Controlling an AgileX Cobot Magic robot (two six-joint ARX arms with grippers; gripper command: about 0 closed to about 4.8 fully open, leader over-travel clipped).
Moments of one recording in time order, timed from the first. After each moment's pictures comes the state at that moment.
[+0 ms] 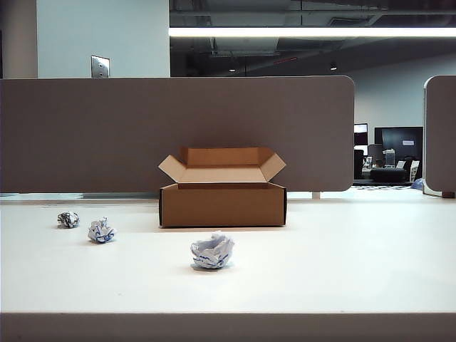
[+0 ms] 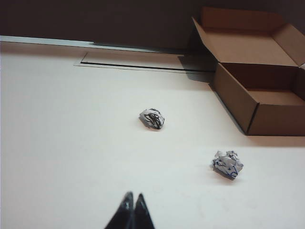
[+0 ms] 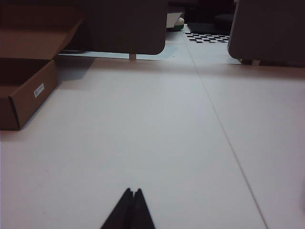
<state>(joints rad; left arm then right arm) 0.01 0.00 0.00 -0.09 0.07 -0.06 0.05 0.00 0.01 -0.07 0.11 -0.05</state>
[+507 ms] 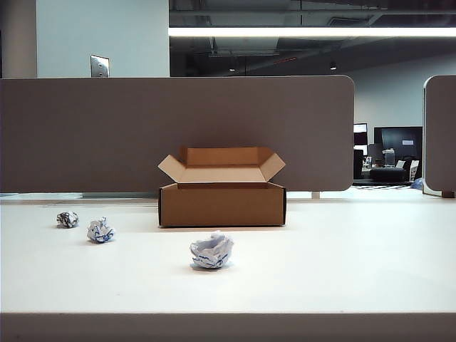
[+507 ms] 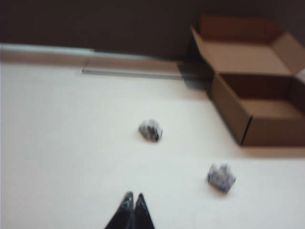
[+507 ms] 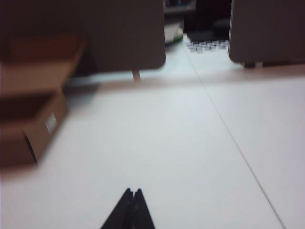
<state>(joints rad) 0.01 0.01 0.10 -0.17 0.07 -0.06 0.05 0.00 0.01 -0.01 0.11 0.08</state>
